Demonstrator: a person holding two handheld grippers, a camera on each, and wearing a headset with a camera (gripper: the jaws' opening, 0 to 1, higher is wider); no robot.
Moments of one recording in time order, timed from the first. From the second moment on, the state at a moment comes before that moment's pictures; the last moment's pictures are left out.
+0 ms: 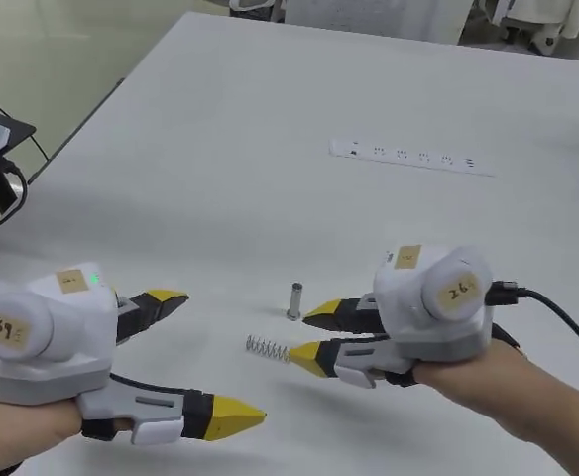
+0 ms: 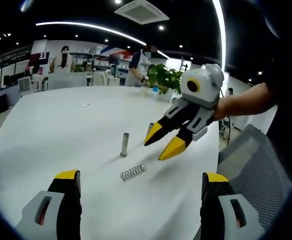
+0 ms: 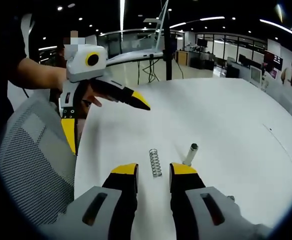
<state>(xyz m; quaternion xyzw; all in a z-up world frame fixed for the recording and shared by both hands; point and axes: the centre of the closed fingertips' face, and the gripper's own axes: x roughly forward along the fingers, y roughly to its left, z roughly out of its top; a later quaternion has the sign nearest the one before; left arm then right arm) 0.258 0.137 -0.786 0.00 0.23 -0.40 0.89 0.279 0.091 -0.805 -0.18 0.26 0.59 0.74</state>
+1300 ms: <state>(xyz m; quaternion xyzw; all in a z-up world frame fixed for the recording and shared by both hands) 0.250 0.130 -0.791 -0.01 0.25 -0.40 0.88 0.282 0.110 -0.853 -0.23 0.28 0.58 0.73</state>
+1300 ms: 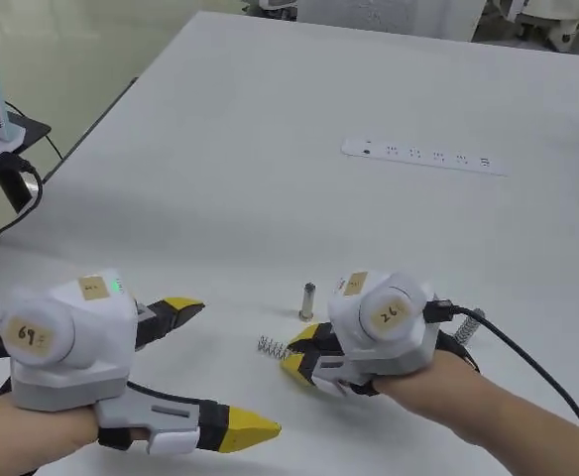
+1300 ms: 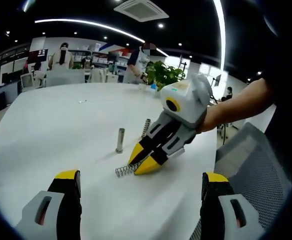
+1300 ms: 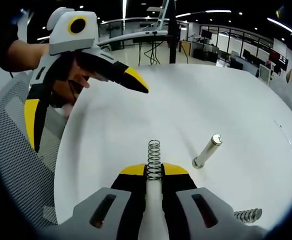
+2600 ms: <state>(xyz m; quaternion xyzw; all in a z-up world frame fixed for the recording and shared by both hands) 0.247 0.086 -0.782 0.02 0.25 -0.48 0.84 0.257 0.049 -0.805 -0.29 0.25 0.62 0.69</state>
